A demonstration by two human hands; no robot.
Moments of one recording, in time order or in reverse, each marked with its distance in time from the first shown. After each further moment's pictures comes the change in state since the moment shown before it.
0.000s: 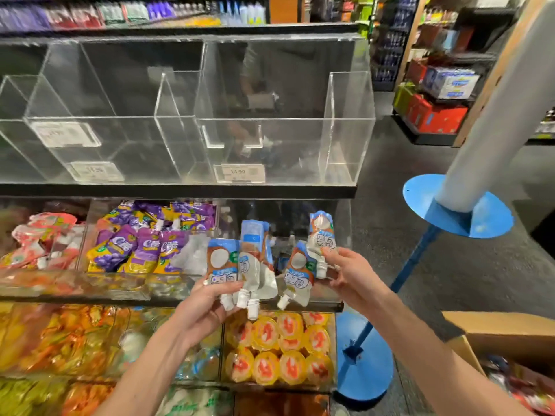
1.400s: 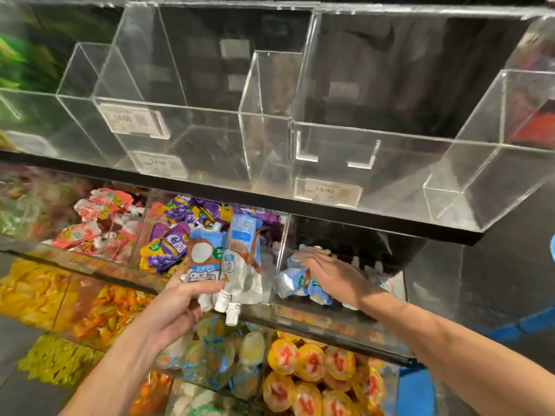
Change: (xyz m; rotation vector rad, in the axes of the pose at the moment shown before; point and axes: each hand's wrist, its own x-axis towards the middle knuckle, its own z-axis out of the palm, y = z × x) left_hand 0.035 0.082 -0.116 0.001 0.176 0.087; right_hand 0.165 0.044 0.107 -1.627 -0.565 -0.992
